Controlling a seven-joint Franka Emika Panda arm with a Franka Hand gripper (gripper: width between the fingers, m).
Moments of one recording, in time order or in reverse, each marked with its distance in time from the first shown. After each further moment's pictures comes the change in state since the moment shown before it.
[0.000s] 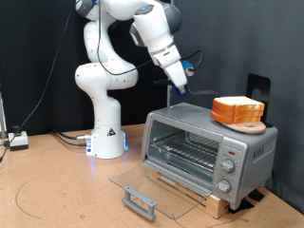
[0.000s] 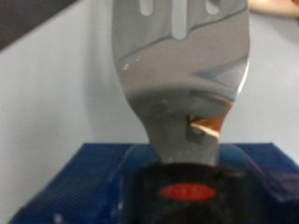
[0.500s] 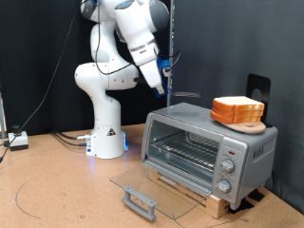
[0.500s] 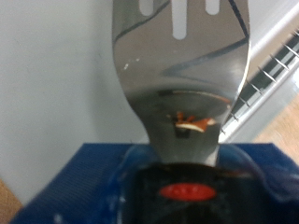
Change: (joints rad) arm -0.153 -0.042 -0.109 0.005 -0.140 -0.105 0.014
